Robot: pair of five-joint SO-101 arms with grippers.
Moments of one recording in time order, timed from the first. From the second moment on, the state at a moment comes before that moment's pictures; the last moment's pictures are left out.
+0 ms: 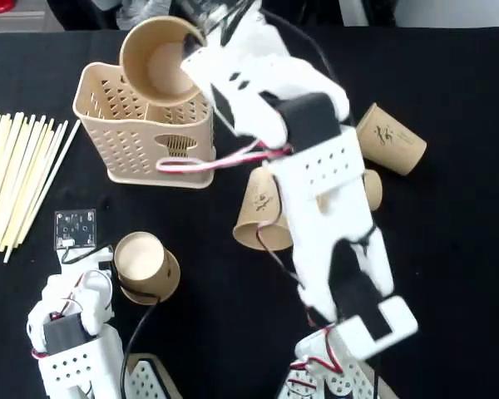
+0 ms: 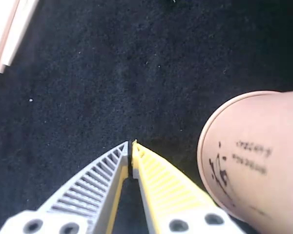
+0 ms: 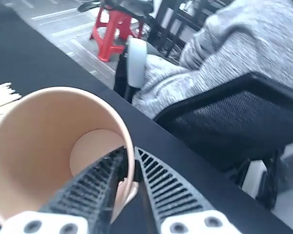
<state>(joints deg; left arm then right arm) -25.1 -104.0 96.4 72.8 -15.8 -25.8 4.3 -37.1 66.1 17.7</state>
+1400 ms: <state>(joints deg) -25.1 -104.0 96.4 72.8 -15.8 -26.3 11.4 -38.0 73.3 20.1</state>
